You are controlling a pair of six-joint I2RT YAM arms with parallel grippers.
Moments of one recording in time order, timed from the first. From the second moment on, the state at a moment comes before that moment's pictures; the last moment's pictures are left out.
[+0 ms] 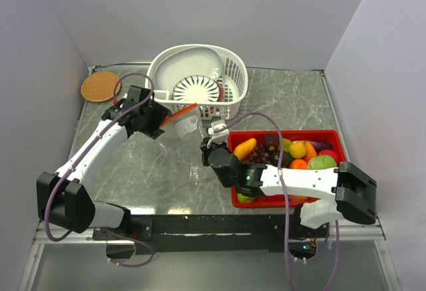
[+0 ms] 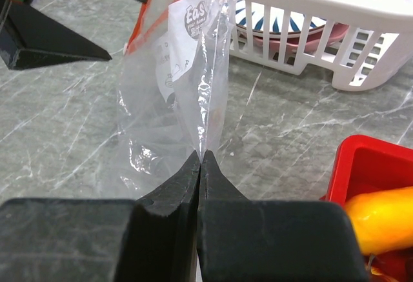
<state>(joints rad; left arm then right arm) -0.32 1.34 1.15 -0.69 -0.03 -1.32 1.21 1.36 0.81 0.25 0.75 0.34</state>
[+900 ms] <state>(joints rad) -0.31 1.37 1.13 -0.65 -0.02 -1.33 1.22 1.36 0.81 0.25 0.77 0.33</state>
